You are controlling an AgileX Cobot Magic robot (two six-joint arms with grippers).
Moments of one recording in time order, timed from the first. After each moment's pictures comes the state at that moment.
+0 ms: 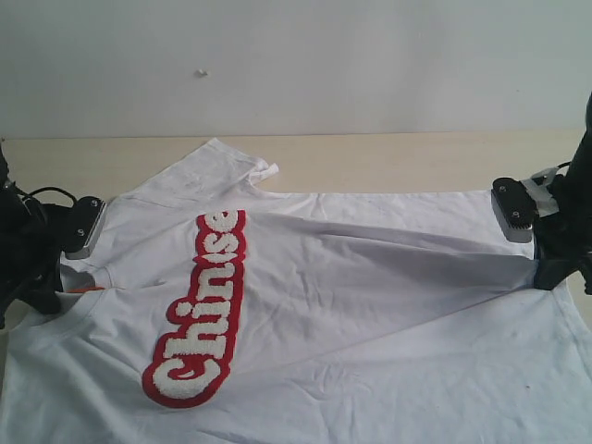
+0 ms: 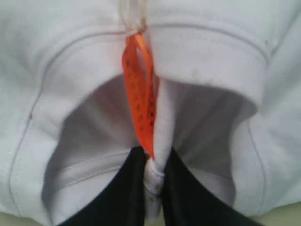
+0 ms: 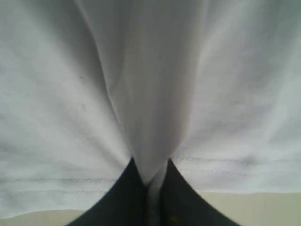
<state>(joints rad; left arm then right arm) -0.07 2.03 -1.18 -0.09 0.80 1.56 -0.22 2.12 -1.34 0.06 0.96 -1.56</state>
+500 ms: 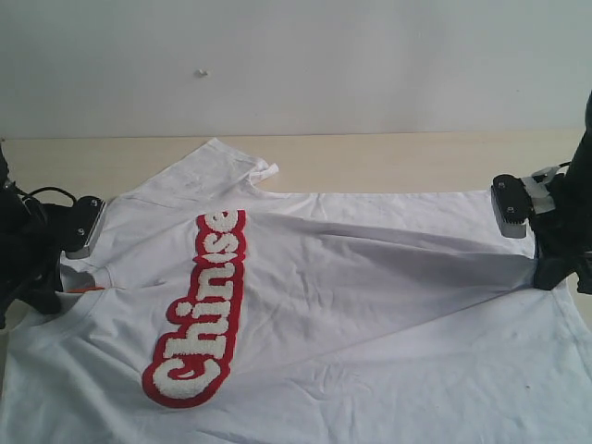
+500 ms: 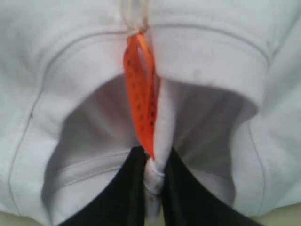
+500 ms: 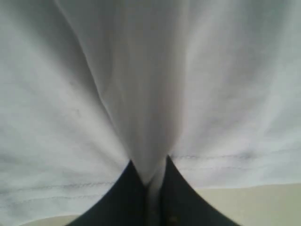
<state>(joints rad) -0.07 2.03 -1.18 -0.09 0.80 1.55 -0.22 2.12 -1.34 0.06 0.96 -1.47</state>
